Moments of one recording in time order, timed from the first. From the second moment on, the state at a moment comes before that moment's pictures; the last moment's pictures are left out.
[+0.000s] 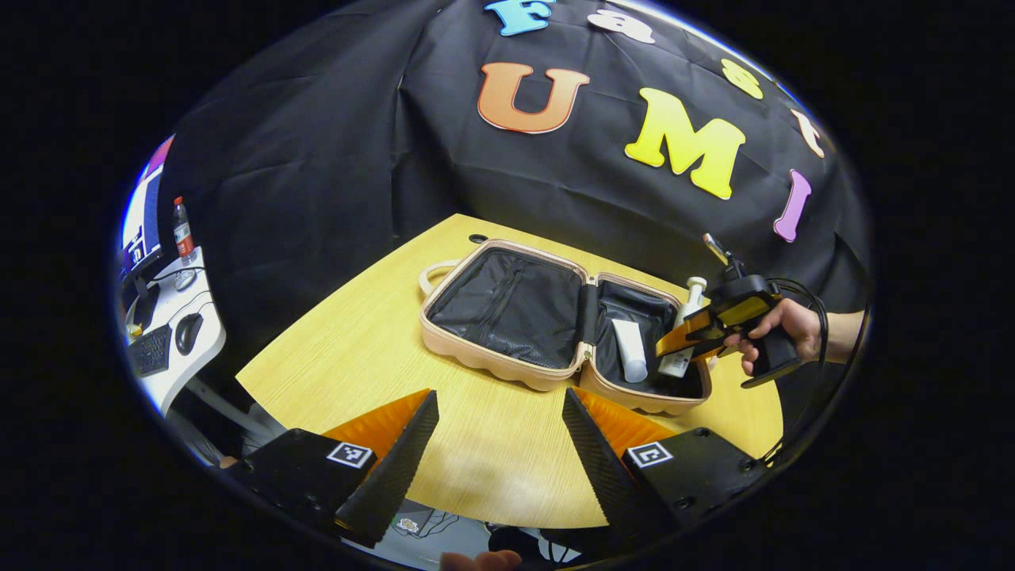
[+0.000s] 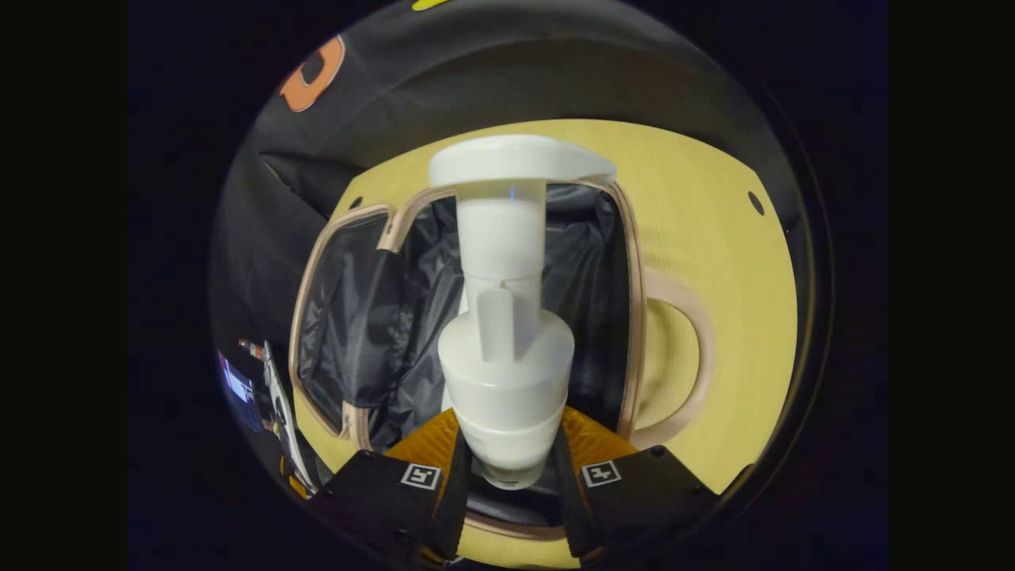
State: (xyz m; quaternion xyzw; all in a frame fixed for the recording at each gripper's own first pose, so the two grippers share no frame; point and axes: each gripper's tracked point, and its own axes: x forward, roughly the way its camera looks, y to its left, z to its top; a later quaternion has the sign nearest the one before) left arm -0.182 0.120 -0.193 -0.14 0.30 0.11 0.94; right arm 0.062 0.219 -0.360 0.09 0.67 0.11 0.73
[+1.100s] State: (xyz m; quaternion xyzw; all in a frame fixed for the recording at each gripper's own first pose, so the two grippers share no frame) left arm -0.165 0.178 -0.173 -0.15 0.24 0.13 0.95; right arm 0.059 0.198 -0.328 0.04 0.65 0.07 0.76
